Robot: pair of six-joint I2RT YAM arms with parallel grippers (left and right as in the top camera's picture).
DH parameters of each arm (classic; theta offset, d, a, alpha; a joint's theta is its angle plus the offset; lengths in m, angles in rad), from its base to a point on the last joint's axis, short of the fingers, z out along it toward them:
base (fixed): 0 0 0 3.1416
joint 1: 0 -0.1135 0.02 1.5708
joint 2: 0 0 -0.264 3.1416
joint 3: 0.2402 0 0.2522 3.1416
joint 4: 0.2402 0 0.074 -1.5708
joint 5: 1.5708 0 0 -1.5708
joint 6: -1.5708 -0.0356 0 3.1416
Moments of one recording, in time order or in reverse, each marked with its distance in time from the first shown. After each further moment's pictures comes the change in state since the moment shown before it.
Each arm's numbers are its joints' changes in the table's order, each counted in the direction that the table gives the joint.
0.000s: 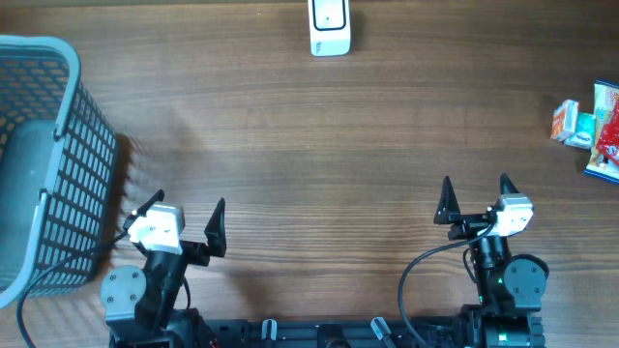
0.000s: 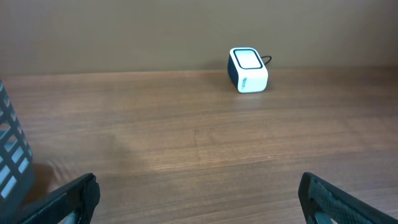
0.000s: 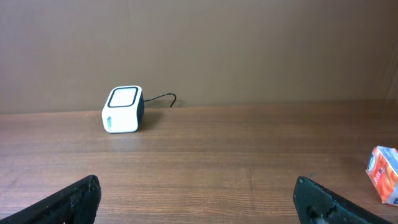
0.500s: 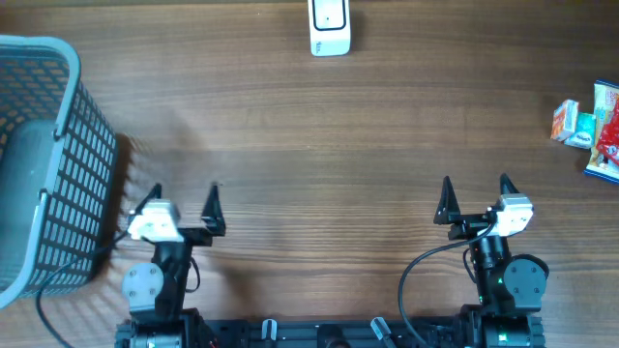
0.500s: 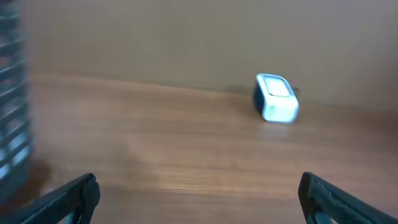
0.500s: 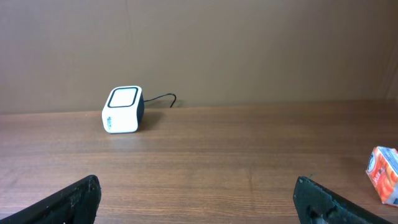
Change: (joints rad) left arm 0.000 -0.058 -0.324 -0.417 -0.124 0.161; right arm 0.000 0.000 0.000 -0.001 0.000 0.000
